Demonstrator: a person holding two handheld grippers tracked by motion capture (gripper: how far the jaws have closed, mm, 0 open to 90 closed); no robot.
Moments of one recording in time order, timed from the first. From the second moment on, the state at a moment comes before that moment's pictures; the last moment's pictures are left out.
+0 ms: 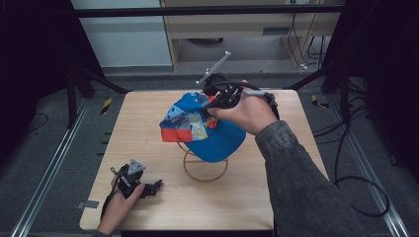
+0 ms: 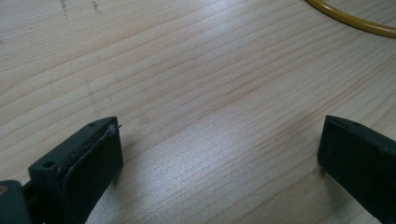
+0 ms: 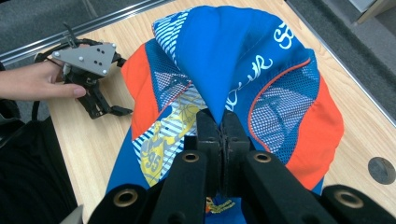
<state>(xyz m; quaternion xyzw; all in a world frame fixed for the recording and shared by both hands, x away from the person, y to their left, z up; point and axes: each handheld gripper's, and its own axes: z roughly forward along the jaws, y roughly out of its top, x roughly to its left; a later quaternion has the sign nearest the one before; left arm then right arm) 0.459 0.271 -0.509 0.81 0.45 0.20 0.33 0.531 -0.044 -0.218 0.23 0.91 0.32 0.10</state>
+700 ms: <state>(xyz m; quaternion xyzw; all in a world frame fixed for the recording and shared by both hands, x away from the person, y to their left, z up) 0.459 0.271 -0.509 0.81 0.45 0.20 0.33 0.531 -0.039 -0.228 0.23 0.92 0.31 0.10</state>
